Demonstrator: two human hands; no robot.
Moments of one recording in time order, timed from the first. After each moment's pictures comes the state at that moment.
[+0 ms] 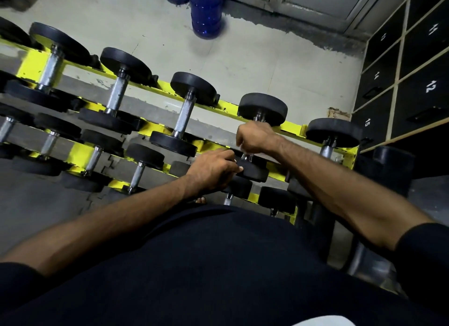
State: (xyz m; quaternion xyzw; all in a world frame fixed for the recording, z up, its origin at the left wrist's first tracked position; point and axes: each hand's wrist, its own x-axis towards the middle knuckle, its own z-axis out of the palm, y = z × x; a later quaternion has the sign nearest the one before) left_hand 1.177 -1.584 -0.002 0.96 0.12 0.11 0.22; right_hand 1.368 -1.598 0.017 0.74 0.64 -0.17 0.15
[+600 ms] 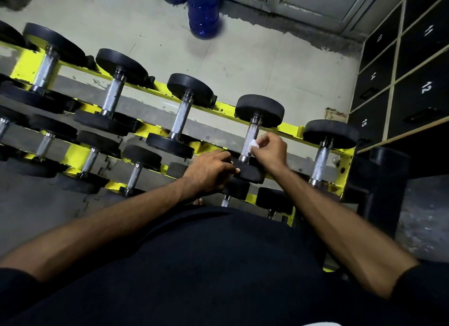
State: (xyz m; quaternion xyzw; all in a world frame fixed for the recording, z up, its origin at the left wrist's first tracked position) left_hand 1.177 -1.581 -0.008 0.96 0.13 0.08 0.22; right_hand 1.376 -1.662 -0.032 0.87 0.25 -0.24 -0.36
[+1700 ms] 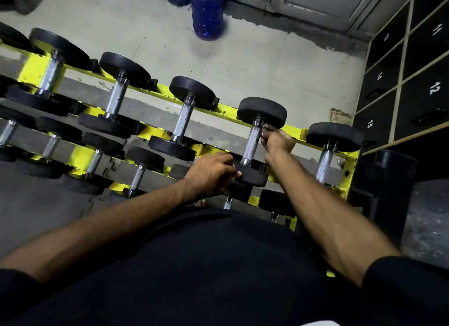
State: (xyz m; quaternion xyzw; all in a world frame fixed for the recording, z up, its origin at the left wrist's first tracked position) left_hand 1.180 -1.580 -0.003 0.96 0.12 0.09 0.22; right_hand 1.395 -1.618 -0.039 0.68 -0.15 -0.32 -0.64
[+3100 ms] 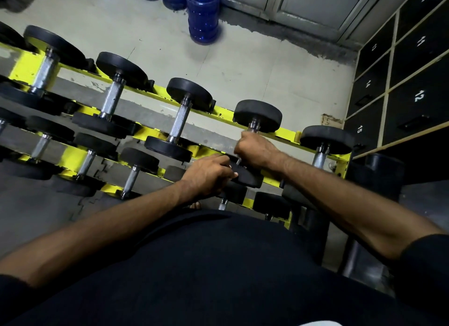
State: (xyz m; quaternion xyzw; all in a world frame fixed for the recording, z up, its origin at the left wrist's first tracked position) left_hand 1.178 -1.583 -0.002 0.96 0.11 0.11 0.22; right_hand 1.383 -1.622 -0.005 0.64 0.75 -0.08 0.15
